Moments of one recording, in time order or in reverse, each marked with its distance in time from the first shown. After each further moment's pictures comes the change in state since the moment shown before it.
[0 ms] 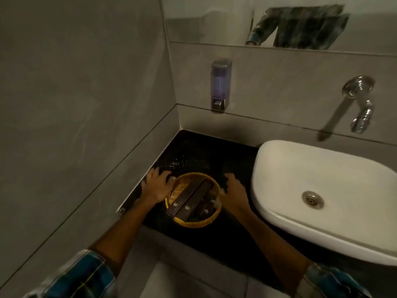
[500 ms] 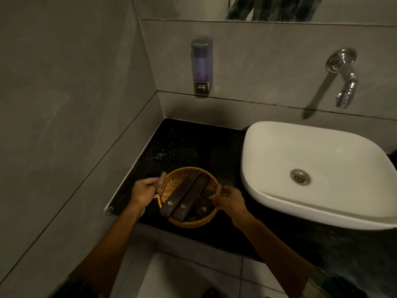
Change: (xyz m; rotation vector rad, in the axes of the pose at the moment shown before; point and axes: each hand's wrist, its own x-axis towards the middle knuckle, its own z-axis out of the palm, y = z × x) left_hand -0.020 -0.011 0.024 -0.864 -0.102 -0.271; right_hand -0.022 0.046 0.024 0.613 -0.040 0.397
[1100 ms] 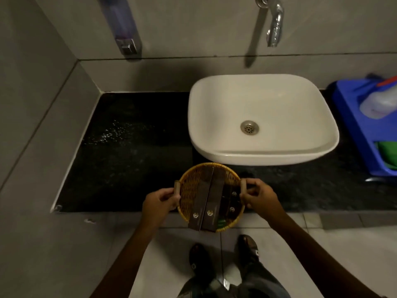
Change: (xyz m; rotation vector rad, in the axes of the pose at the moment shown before) left_hand -0.114 -0.038 0.133 0.197 -0.298 0.017; right_hand -0.094 0.098 -0.162 -0.122 0.256 0.008
